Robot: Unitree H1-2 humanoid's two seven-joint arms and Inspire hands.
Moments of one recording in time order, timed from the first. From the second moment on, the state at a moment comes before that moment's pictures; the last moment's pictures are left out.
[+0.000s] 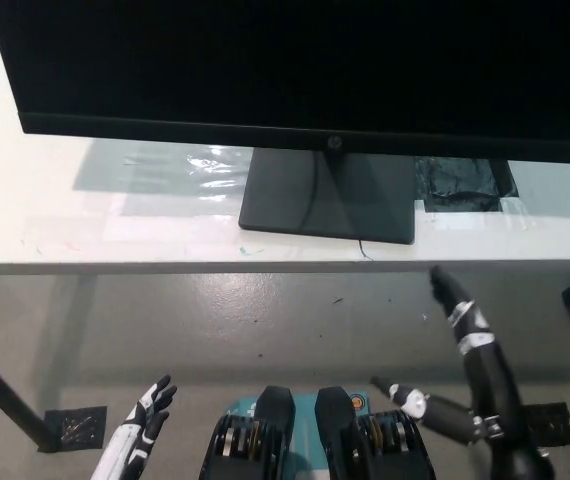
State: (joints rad) left_arm 0.07 0.21 -0.12 0.31 0.07 -0.42 -0.01; right_arm -0.01 -0.12 0.25 -0.10 -0.06 -0.39 -0.12
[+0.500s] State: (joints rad) left_arm 0.06 0.21 -0.12 0.32 0.07 -0.42 -0.01; right_arm -0.03 -0.11 0.18 -0.15 0.23 -0.33 -0.07
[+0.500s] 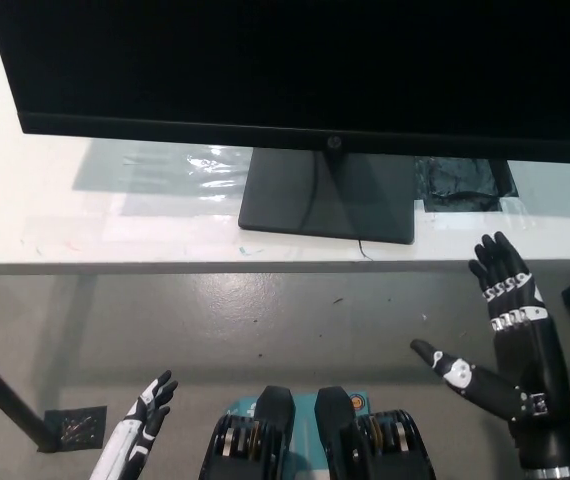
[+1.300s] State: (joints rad) left_arm 0.06 0.21 -0.12 0.32 0.07 -0.42 -0.01; right_arm -0.23 -0.07 -0.04 0.01 0.71 -0.10 -0.04
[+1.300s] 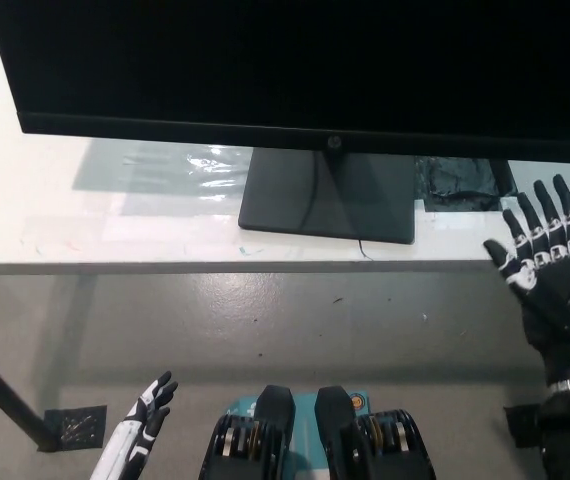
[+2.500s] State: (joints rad) left_arm 0.06 0.21 -0.12 0.31 0.08 -0.43 -0.01; right_arm -0.52 0.06 -0.39 0.36 1.13 0.21 0.08
